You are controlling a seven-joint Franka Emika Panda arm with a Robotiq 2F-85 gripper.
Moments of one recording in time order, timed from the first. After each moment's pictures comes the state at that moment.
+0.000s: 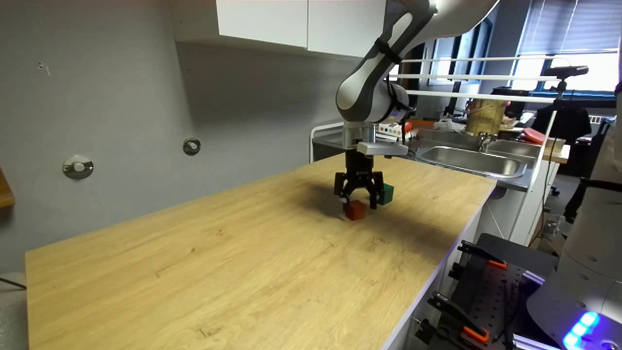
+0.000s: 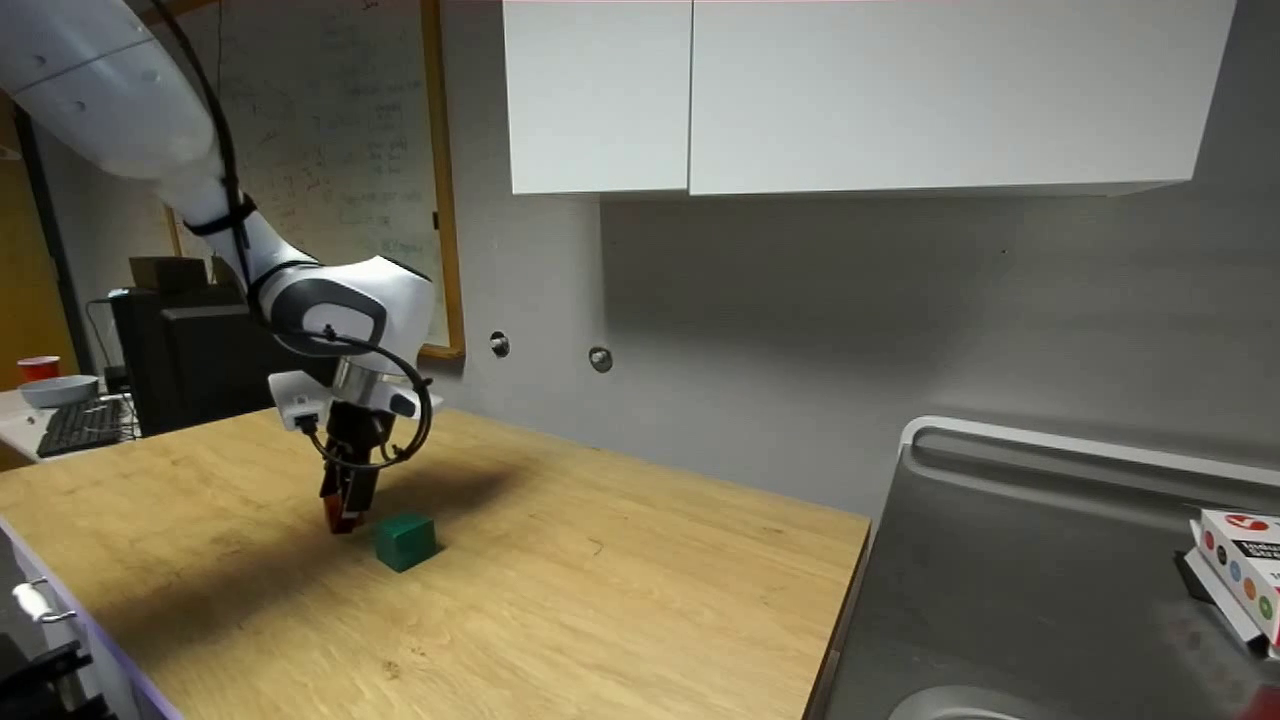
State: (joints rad) arm -0.03 0.22 -0.02 -2.32 0.26 2.25 0.09
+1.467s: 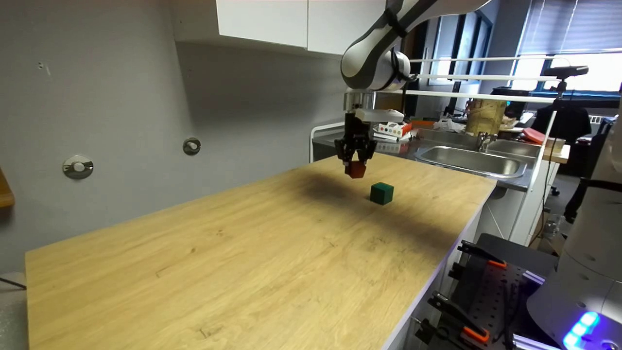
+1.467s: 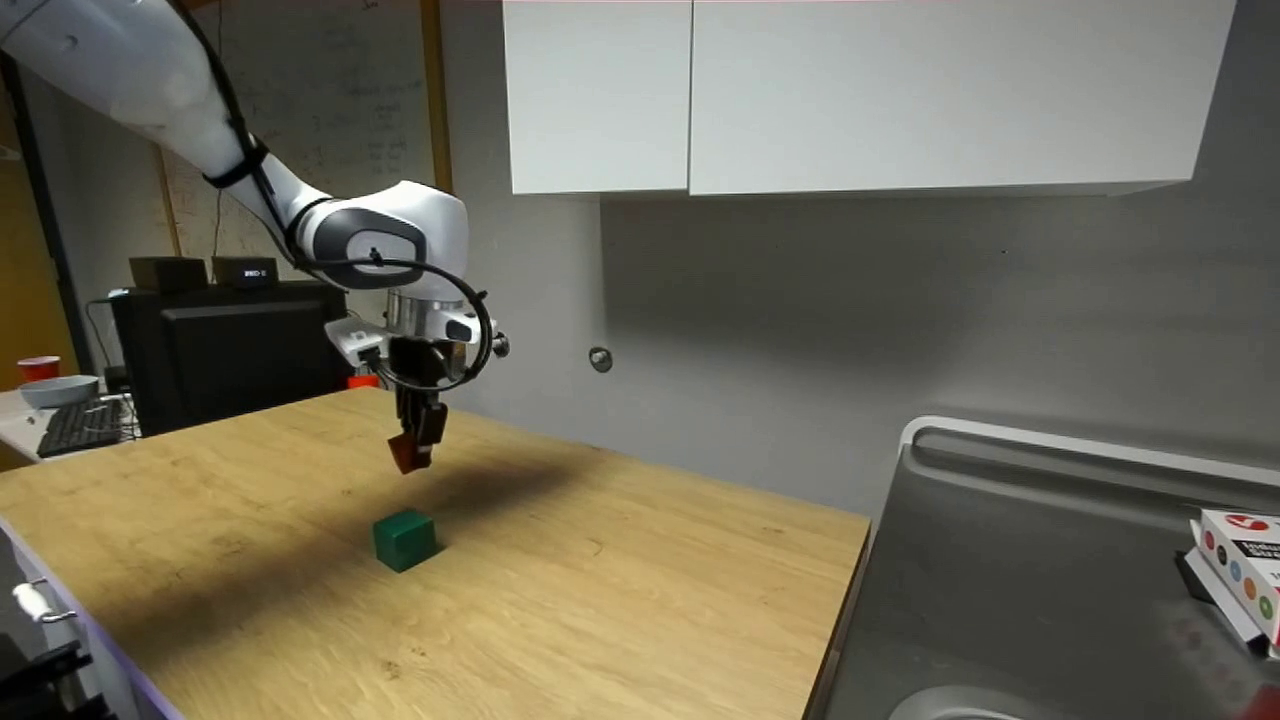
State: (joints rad) arm -0.06 0.15 -0.09 -2.18 0.13 2.23 0.13
